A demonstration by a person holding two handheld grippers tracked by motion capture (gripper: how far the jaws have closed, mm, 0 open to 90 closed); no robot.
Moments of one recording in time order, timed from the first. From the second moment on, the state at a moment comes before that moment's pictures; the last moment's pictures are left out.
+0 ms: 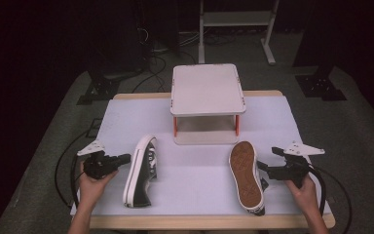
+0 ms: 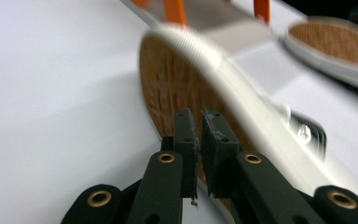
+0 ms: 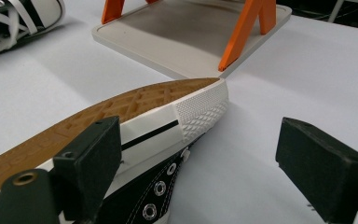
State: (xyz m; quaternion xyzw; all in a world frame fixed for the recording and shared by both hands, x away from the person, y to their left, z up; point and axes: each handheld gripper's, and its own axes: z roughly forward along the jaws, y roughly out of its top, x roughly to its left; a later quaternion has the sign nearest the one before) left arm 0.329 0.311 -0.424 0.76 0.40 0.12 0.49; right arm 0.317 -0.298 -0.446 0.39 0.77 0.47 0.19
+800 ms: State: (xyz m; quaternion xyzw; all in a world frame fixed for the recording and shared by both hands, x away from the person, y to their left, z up) left arm 0.320 0.263 -0.403 0.81 0.32 0.10 0.49; right arm 0.316 -0.300 -0.446 0.40 0.76 0.47 0.19
